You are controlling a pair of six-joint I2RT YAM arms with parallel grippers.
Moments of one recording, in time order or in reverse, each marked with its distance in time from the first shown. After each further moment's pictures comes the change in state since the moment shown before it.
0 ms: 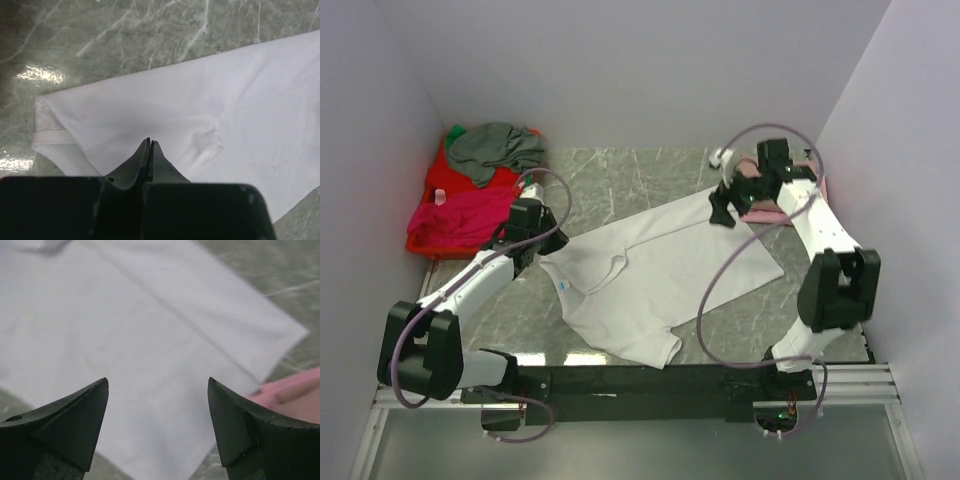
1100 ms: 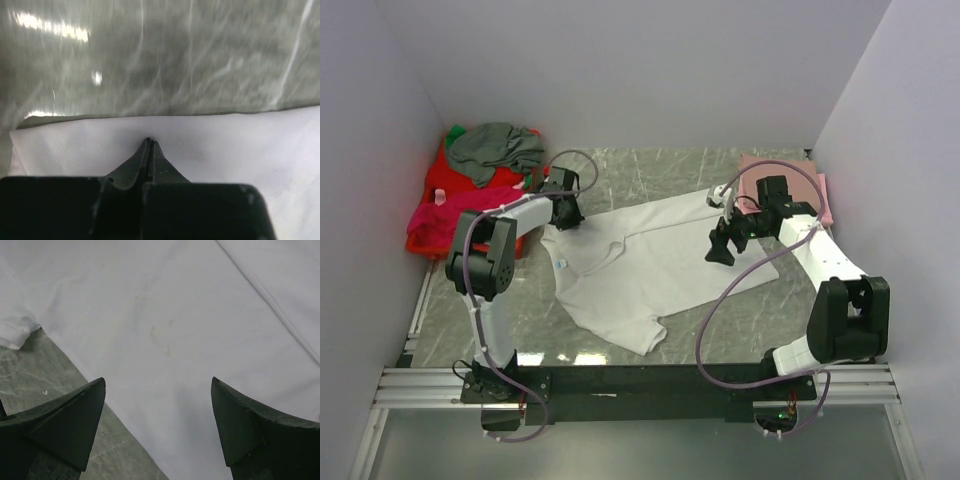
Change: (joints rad) left arm -0.024 0.672 0.495 -0.142 -0.125 0.038; right arm 0.004 -0.274 -0.461 0.063 -0.196 -0.141
